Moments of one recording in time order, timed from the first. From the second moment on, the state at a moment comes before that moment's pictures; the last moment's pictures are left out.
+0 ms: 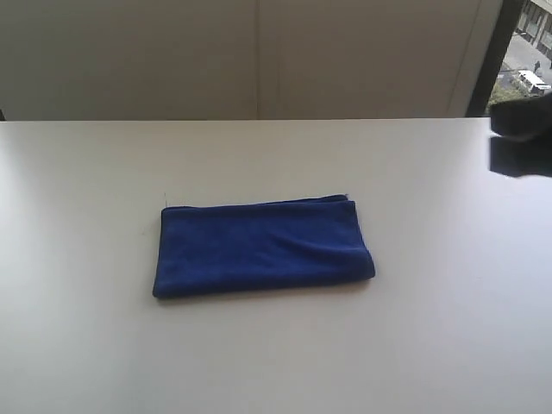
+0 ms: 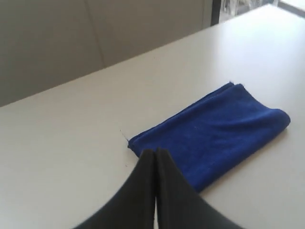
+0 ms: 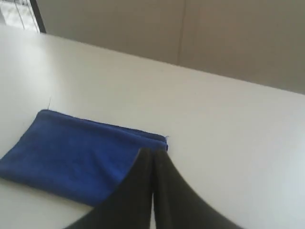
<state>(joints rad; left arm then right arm) -0.25 0.67 -0.67 -0.52 0.50 0.63 0.08 0.83 -0.73 0.42 0.39 -0.42</state>
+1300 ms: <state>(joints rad) -0.25 0.14 0.02 -0.48 0.26 0.49 0.08 0.41 -0.01 0.42 -0.04 -0.37</state>
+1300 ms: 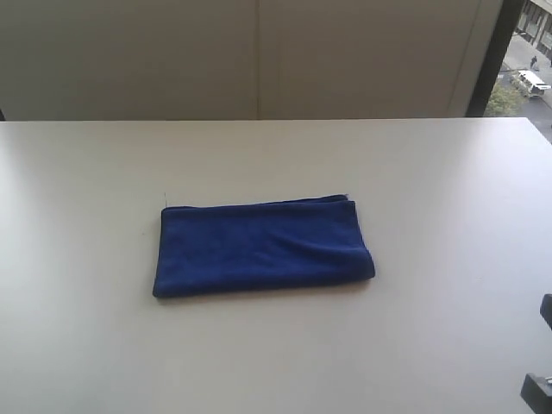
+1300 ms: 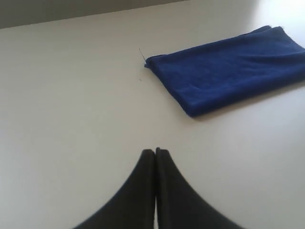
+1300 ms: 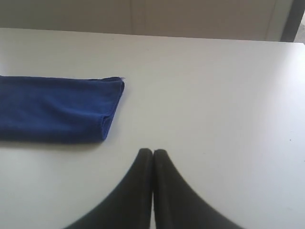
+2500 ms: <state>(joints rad) -0.25 0.13 0.02 -0.52 0.08 0.14 -0.09 0.01 -0.01 0.45 0.12 -0.21</state>
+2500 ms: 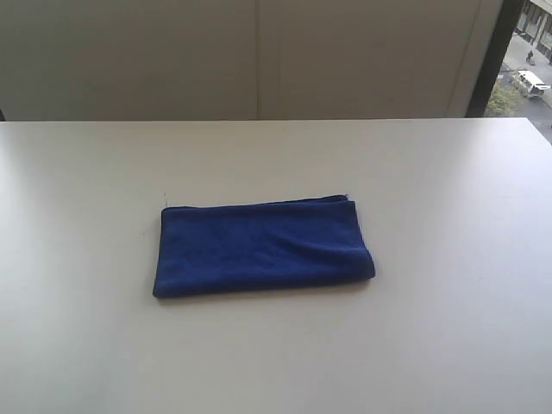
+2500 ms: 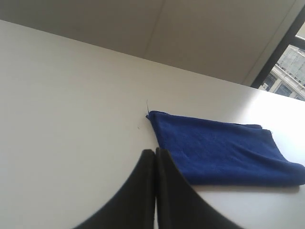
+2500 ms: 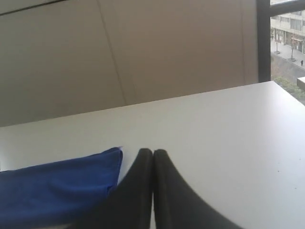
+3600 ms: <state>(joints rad) -0.25 0.13 0.02 -0.52 0.08 0.14 -0.02 0.01 0.00 0.06 0.33 -0.03</state>
